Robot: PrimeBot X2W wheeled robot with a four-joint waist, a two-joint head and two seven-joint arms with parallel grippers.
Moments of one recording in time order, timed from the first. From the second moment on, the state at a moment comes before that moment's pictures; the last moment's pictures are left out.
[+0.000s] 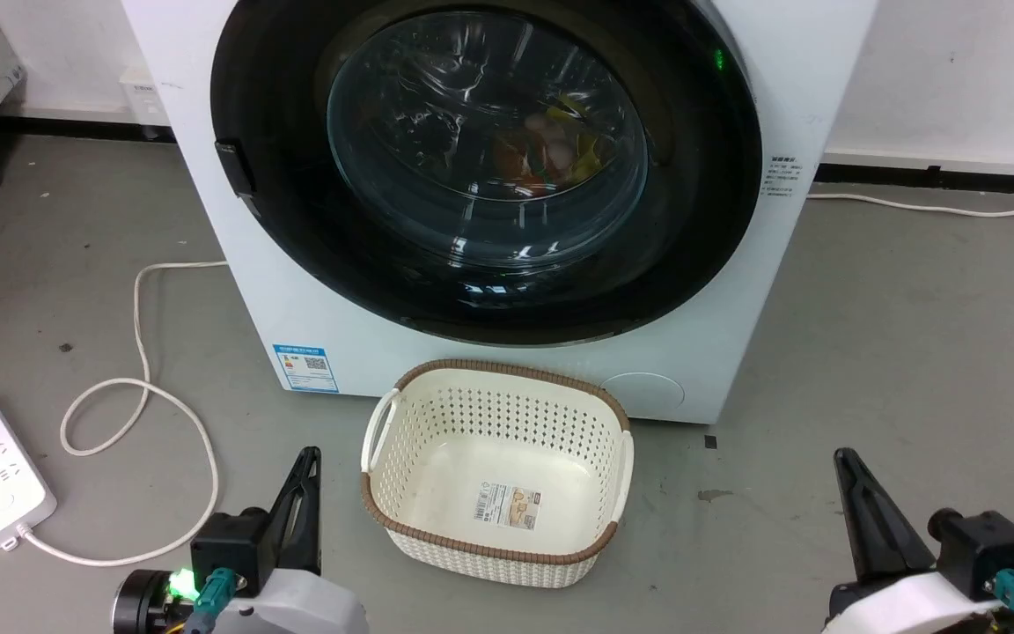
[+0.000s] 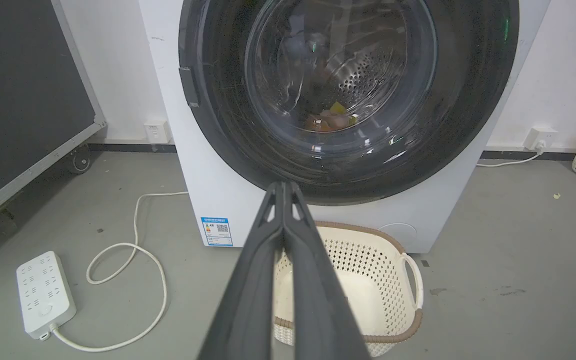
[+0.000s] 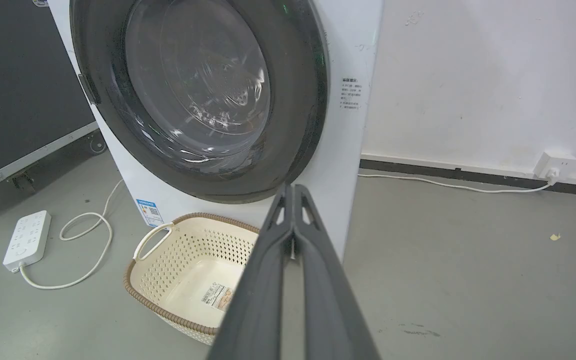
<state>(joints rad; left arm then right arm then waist) 0.00 0.05 -0.05 0.09 -0.05 -0.02 -0.12 0.04 -0.06 -0.03 0.04 0.08 0.13 -0.12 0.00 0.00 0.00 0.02</state>
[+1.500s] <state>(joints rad) 0.00 0.05 -0.01 0.02 -0.02 -0.01 -0.03 0.02 -0.06 -0.01 0.01 0.03 0.13 -0.03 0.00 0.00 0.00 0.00</state>
